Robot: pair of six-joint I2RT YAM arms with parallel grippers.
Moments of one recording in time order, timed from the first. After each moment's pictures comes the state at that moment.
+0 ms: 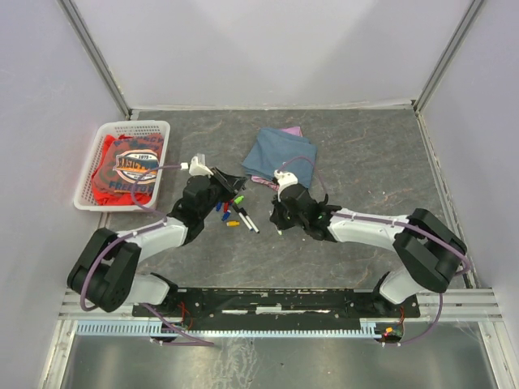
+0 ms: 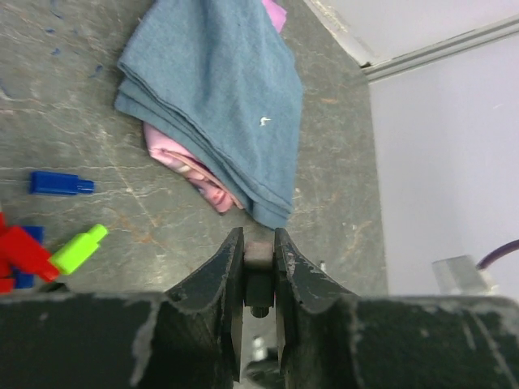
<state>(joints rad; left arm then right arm) -0.49 1.37 0.50 0.63 -0.02 -1.01 0.89 1.55 0.78 0.06 0.12 0.45</state>
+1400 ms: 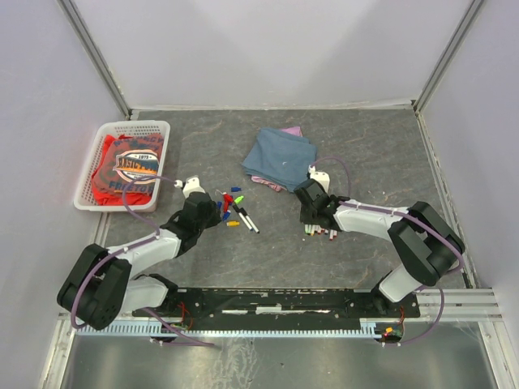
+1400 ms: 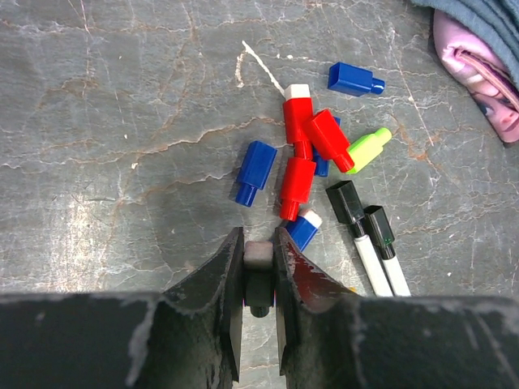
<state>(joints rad) -0.48 1.22 0.38 0.17 -0.29 -0.65 0.70 1.58 0.77 -0.18 0.34 0.67</state>
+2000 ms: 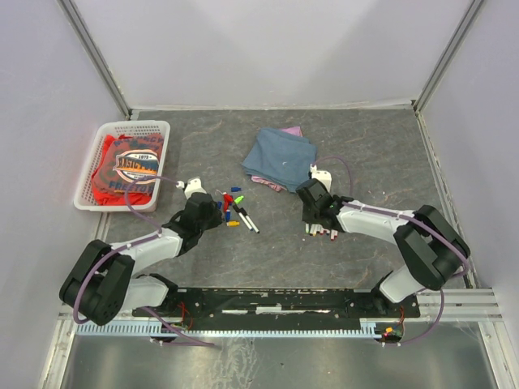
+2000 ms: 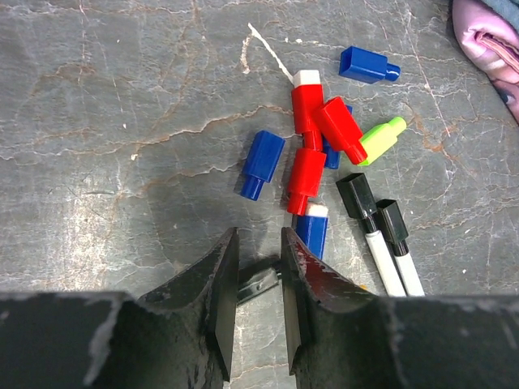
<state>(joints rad) -0.49 1.25 0.38 0.17 -0.29 -0.65 0.70 1.55 0.77 -0.20 0.36 0.65</state>
